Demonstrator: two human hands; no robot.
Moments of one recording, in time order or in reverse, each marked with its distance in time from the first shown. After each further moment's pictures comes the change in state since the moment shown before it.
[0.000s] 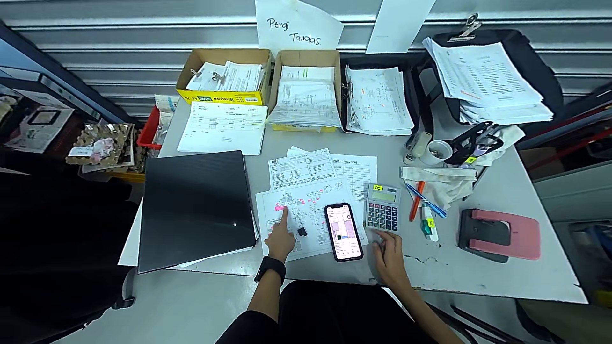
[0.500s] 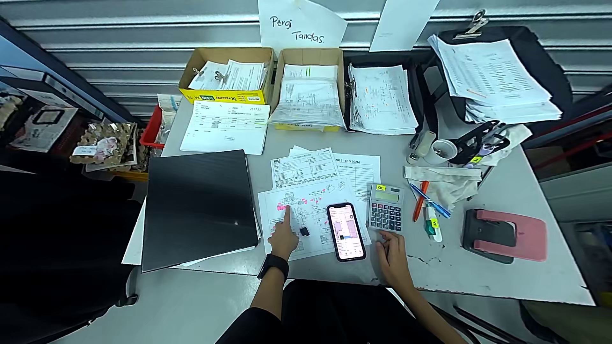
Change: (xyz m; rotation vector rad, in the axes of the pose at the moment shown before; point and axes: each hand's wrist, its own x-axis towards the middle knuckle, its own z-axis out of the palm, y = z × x) left_hand 0.001 0.004 -0.001 0.027 -0.014 0.002; right_hand 0.001 0.000 -0.001 0.015 -0.002 0.018
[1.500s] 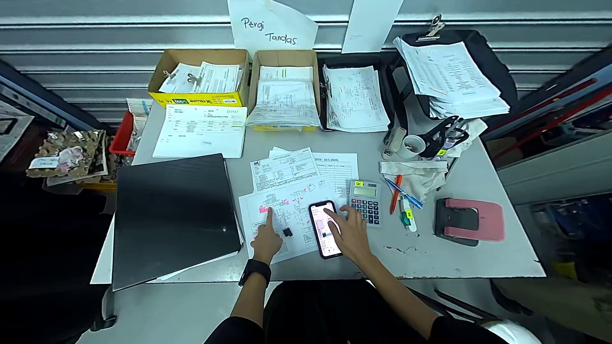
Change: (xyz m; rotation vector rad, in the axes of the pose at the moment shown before) left_hand 0.002 -0.001 0.001 0.011 0.003 0.000; right_hand 0.057 -0.071 0.017 -0.231 -0.272 -0.008
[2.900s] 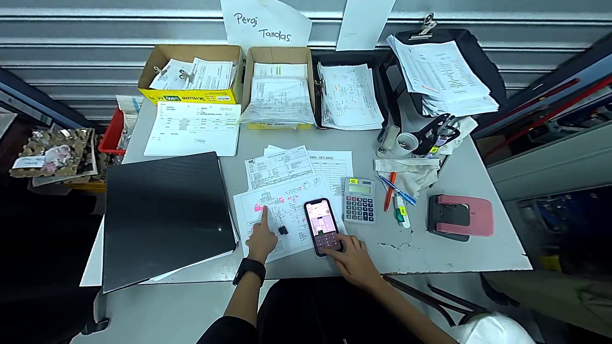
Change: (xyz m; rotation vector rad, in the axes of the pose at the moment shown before) left_hand -0.002 0.000 -0.001 -0.016 0.002 0.015; right_hand -0.072 0.025 -0.004 -0.001 -0.051 -0.364
